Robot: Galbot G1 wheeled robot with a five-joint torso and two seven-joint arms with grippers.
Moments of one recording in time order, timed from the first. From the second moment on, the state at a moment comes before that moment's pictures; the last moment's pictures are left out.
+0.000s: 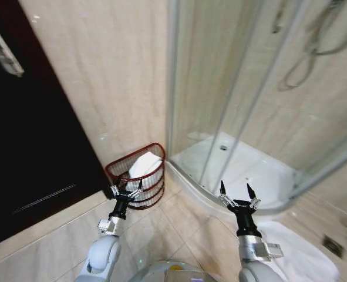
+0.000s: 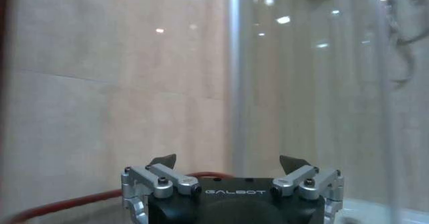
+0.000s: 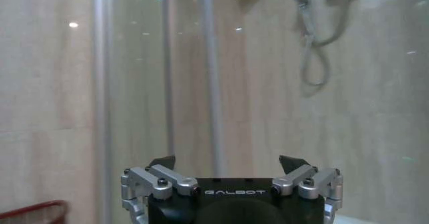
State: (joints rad) left arm 1.60 -1.38 -0.56 -2.00 -0.17 -0.31 0.06; right arm -1.82 1.49 0.48 2.32 0.07 0.19 0.13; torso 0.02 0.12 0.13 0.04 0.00
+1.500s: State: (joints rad) left arm 1.62 -1.38 -0.57 -2.01 -0.21 -0.35 0.07; right arm -1.89 1.44 0.42 2.31 0.02 0.23 0.16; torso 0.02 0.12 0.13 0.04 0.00
